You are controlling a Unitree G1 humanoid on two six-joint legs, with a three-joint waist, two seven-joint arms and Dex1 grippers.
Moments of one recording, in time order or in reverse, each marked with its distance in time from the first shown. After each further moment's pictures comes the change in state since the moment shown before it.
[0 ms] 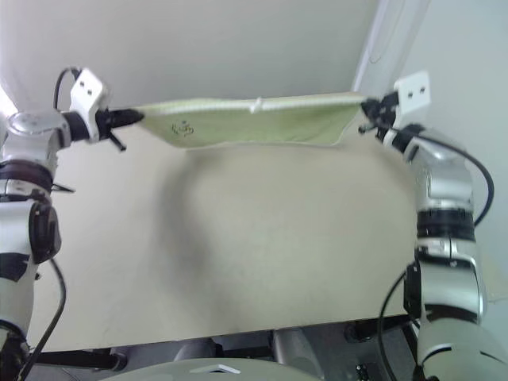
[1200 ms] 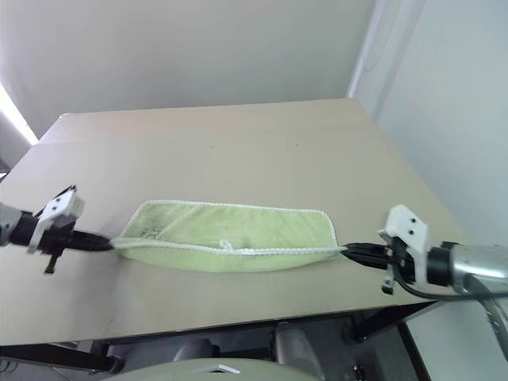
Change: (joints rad) left arm 0.736 0.320 -0.127 -0.727 -0.405 0.339 -0.423; right arm 0.830 -0.286 -0.151 -0.821 0.248 0.338 0.420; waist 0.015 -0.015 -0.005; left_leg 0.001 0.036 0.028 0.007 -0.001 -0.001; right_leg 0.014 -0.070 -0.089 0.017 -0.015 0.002
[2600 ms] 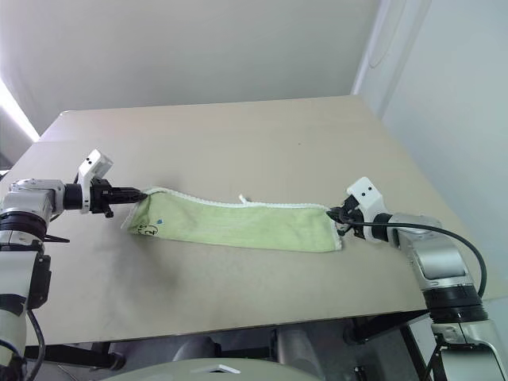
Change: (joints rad) left arm -0.453 -0.286 0.085 0.617 0.237 0.082 0.217; right arm -0.431 0.238 0.319 0.519 -0.268 -0.027 -0.299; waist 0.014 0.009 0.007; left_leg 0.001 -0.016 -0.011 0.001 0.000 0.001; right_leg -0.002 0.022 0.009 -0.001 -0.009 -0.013
